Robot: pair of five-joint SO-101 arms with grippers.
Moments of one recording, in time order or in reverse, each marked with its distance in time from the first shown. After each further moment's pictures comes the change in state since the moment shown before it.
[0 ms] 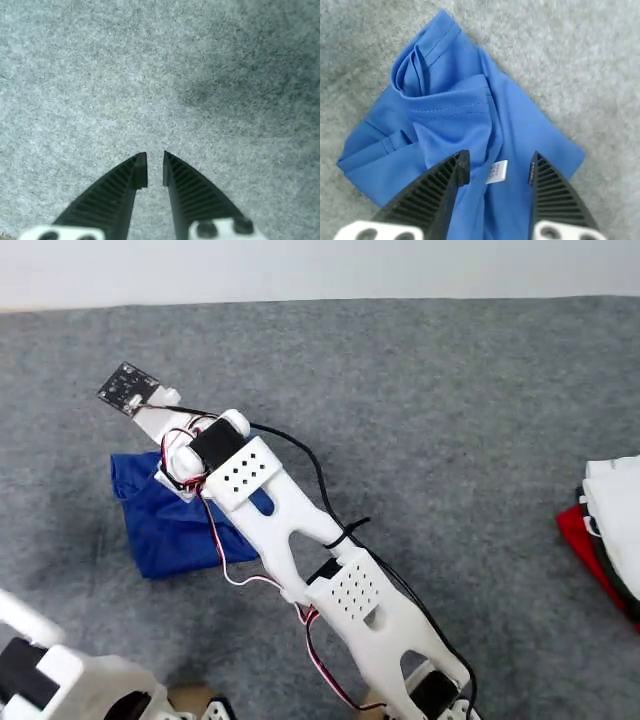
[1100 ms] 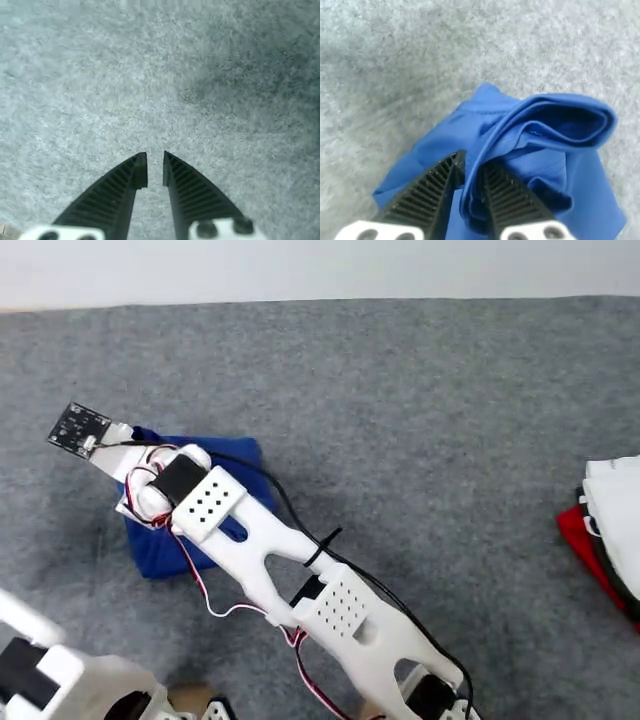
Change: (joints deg) left arm 0.2 0.0 -2.8 3.5 0.2; right arm -7.3 -1.4 8.9 -14.9 4.1
